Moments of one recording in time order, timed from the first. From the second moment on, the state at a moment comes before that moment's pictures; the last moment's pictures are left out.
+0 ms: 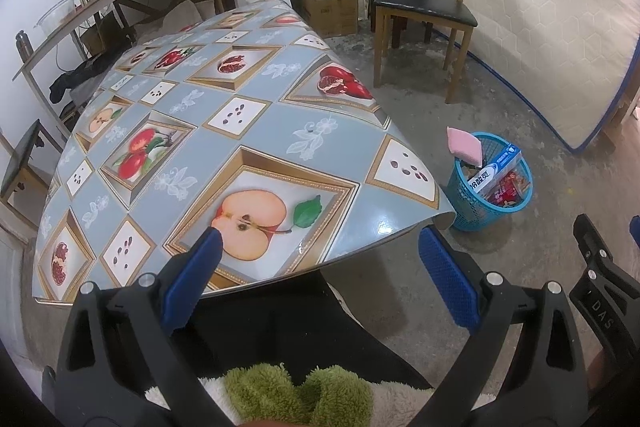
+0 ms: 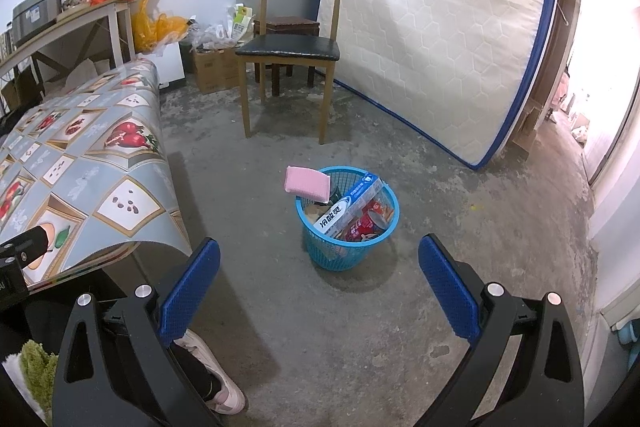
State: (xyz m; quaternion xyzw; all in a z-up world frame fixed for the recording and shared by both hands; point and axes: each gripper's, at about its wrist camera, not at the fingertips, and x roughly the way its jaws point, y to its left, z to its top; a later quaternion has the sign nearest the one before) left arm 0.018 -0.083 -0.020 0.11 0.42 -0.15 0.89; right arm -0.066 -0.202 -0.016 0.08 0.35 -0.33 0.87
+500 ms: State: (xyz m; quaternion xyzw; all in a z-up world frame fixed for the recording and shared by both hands) left arm 0.018 -0.083 -0.020 0.11 0.42 -0.15 0.89; right arm -0.065 -0.202 -0.014 0.08 0.35 -0.33 0.87
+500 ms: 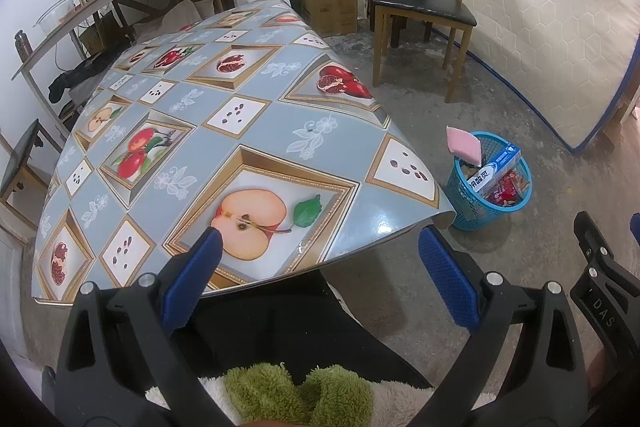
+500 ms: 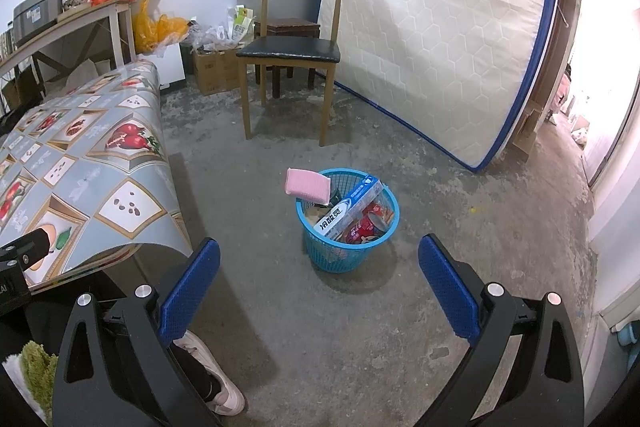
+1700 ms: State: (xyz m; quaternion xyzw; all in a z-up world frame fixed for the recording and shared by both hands) left arm 0.018 -0.083 -0.021 0.11 0.43 -0.15 0.89; right arm -0.063 -0.205 -0.009 0.08 0.35 -0.33 0.88
